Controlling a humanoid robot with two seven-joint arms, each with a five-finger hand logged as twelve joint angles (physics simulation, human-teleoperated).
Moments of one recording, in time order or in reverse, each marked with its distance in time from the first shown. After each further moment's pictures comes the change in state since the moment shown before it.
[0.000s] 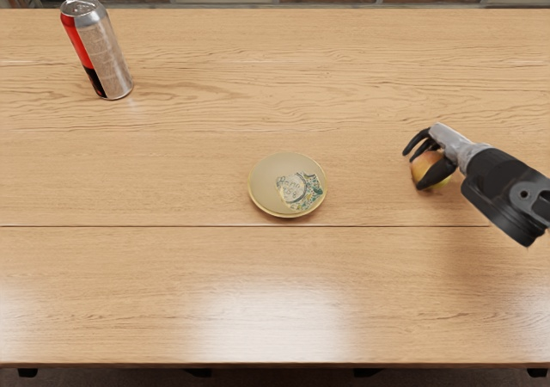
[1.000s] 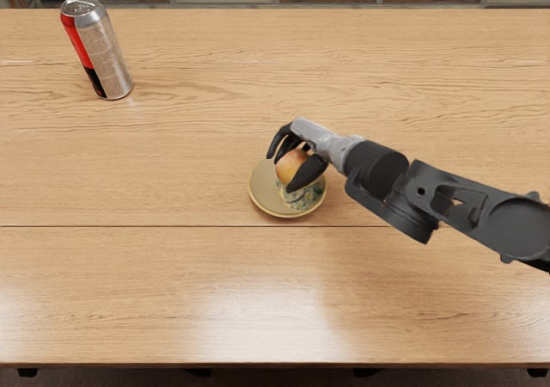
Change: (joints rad) left arm 0.000 0.000 0.000 0.000 0.000 0.000 0.000; right arm 0.100 0.327 0.024 0.071 0.001 0.063 -0.001
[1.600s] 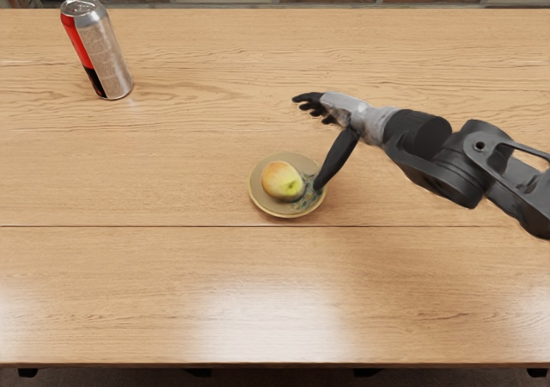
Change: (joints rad) left arm 0.000 0.000 0.000 0.000 0.000 0.000 0.000; right arm -0.030 -0.104 0.206 0.003 0.164 0.158 0.001
